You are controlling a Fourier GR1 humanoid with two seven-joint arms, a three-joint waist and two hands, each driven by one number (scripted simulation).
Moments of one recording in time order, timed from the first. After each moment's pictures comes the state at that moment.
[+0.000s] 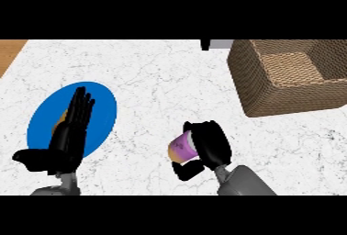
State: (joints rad) left arm -0.02 0.09 -0.06 -1.66 0.06 0.16 0.00; right arm -0.33 -0.12 0.65 -1.35 0.99 -0.06 0.43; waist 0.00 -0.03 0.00
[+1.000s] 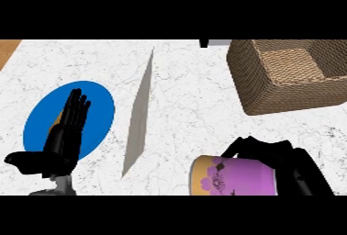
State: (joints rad) left arm 0.00 0.09 -0.03 -1.68 0.06 0.15 0.01; right arm -0.12 -0.18 0.46 -2.30 0.71 0.15 0.63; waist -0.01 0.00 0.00
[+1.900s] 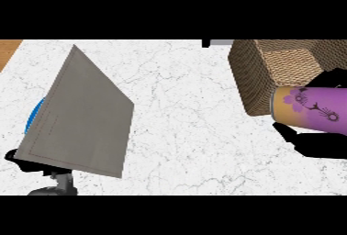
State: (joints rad) left arm -0.02 0.08 -0.03 -1.69 0.05 0.13 0.04; right arm -0.30 -0.36 -0.09 -2.08 0.56 0.34 0.53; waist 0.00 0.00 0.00
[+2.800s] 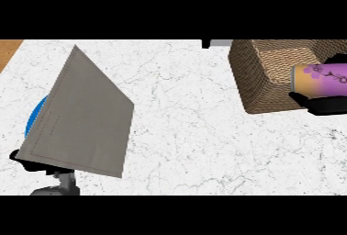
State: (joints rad) left arm -0.02 0.06 -0.02 -1.67 0.03 0.12 0.02; right arm -0.39 -0.47 -0.22 -1.54 0.65 0.21 0.11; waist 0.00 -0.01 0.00
